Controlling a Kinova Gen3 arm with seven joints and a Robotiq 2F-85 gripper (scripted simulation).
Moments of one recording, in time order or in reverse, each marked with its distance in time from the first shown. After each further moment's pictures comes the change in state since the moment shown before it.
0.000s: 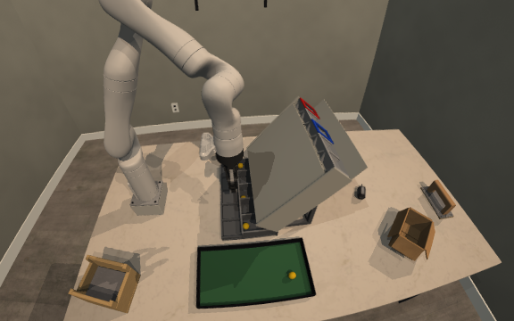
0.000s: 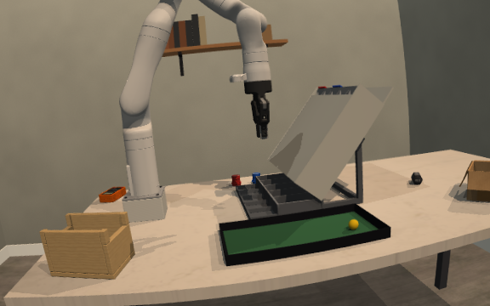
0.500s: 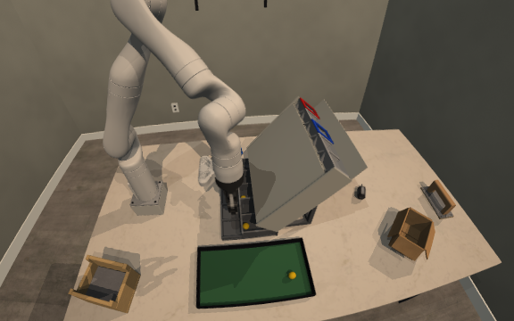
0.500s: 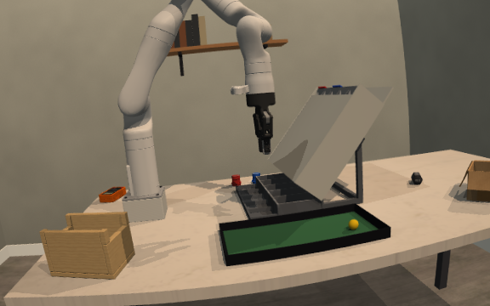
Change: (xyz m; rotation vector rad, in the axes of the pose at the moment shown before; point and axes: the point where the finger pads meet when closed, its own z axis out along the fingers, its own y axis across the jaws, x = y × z) arm 0.007 -0.056 0.034 0.001 0.004 -0.004
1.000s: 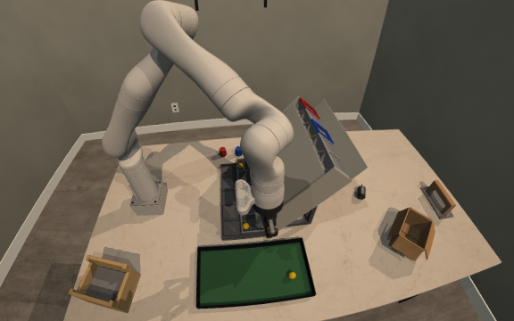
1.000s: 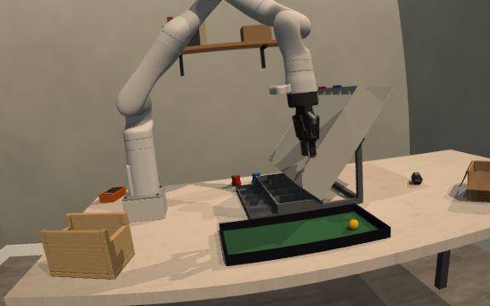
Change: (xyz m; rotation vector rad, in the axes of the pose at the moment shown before) arm -0.091 -0.089 0.006 0.022 -0.038 -0.015
